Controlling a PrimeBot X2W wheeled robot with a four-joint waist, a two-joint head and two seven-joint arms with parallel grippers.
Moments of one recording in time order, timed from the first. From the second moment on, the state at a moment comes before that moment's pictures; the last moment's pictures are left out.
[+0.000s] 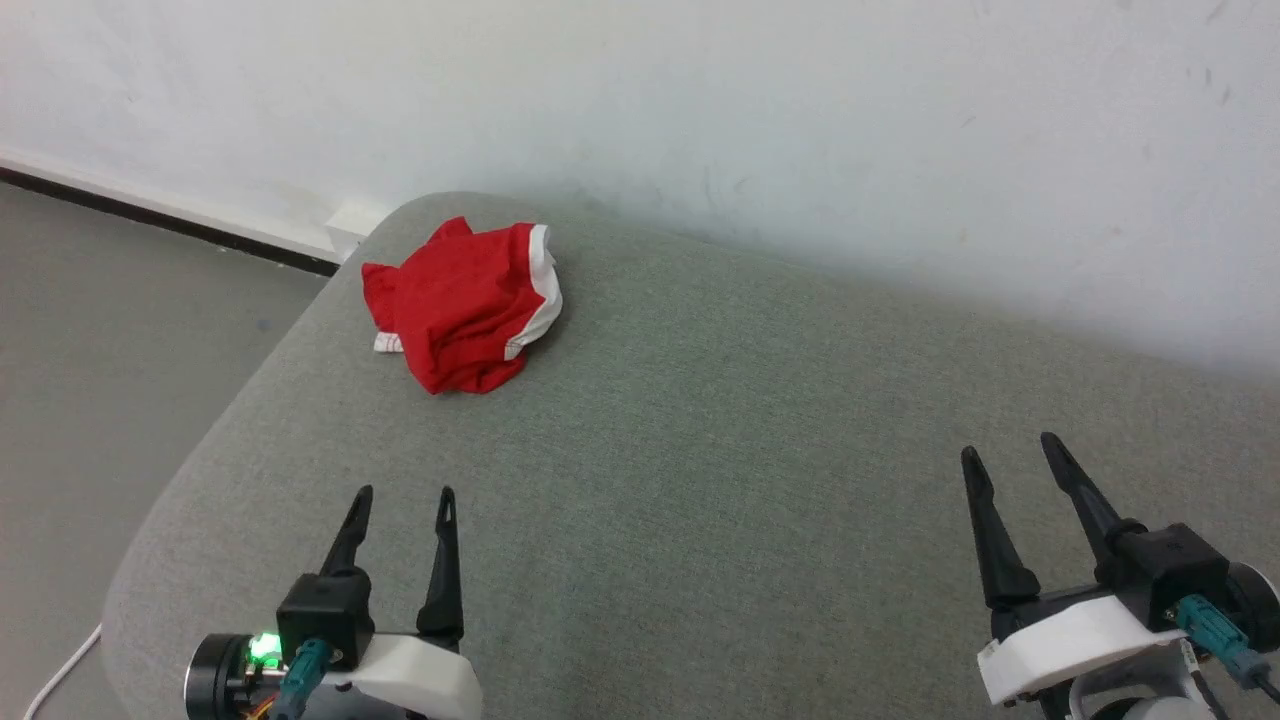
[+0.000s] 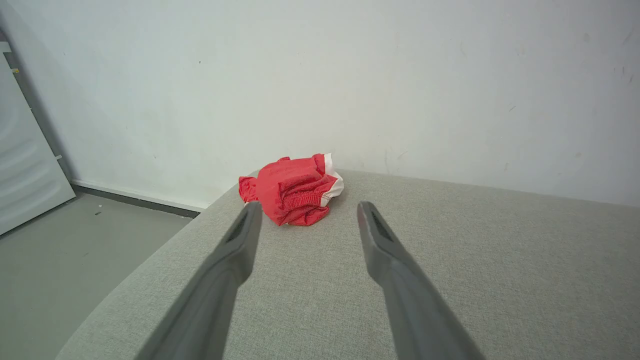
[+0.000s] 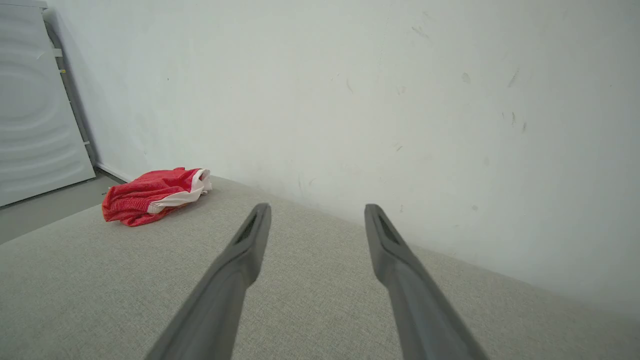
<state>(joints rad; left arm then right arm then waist) 0.06 0.06 -0.06 0.03 -0.01 0.05 -0.14 0.05 -0.05 0.00 -0.01 0.05 0.13 -0.14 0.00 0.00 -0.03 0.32</state>
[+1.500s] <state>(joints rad) 0.08 0.06 -0.11 0.04 -0.02 0.08 -0.24 0.07 -0.05 0.00 -0.01 0.08 0.13 -0.24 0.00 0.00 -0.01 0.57</state>
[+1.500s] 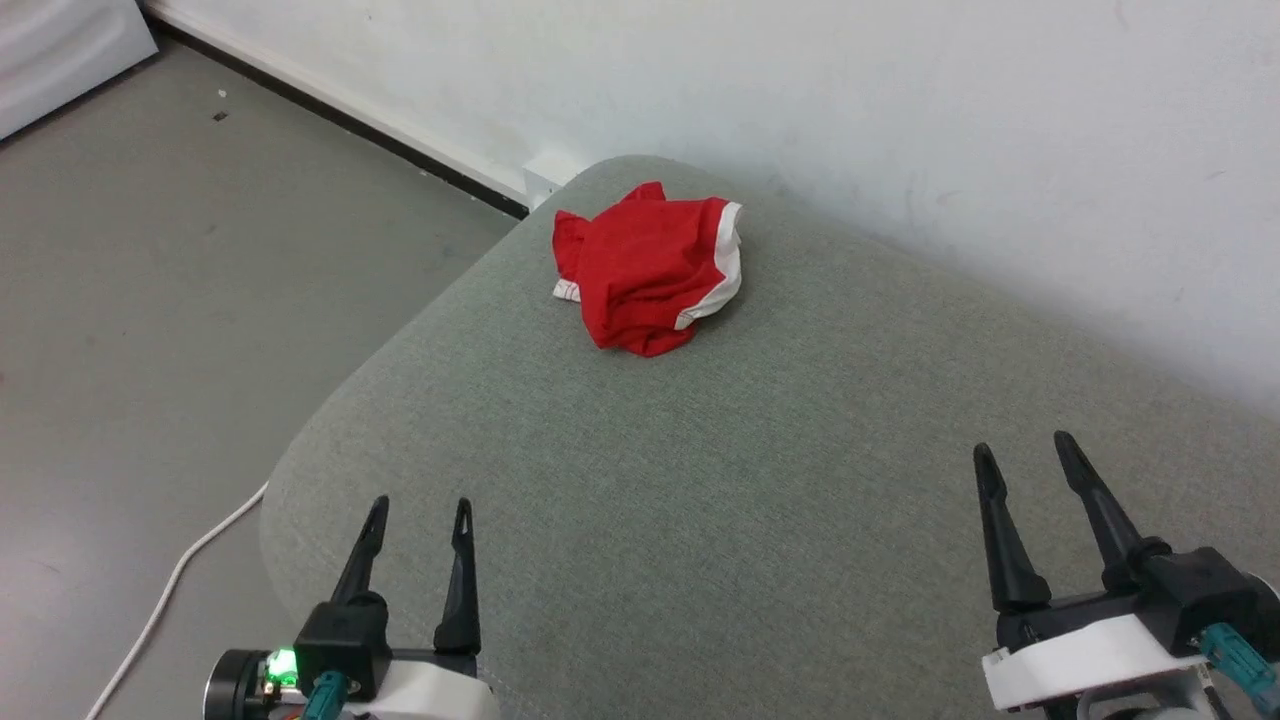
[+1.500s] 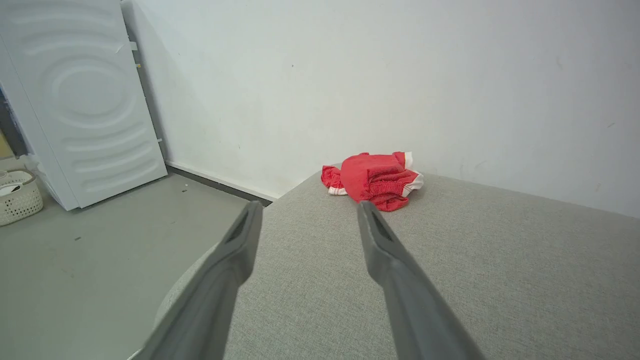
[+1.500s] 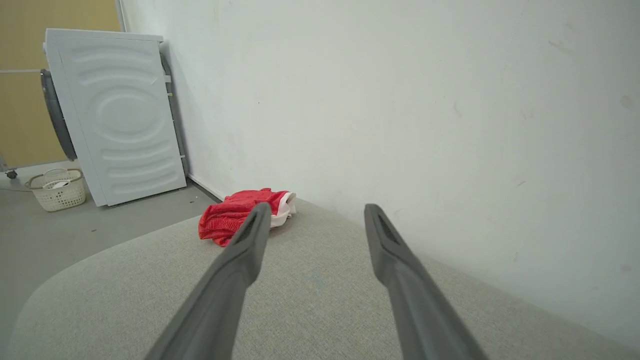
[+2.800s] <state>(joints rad) -0.89 0.45 -0.11 0.60 -0.34 -0.12 0.16 -0.13 -0.07 0.02 -0.23 -0.07 0.13 -0.25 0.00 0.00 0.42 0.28</state>
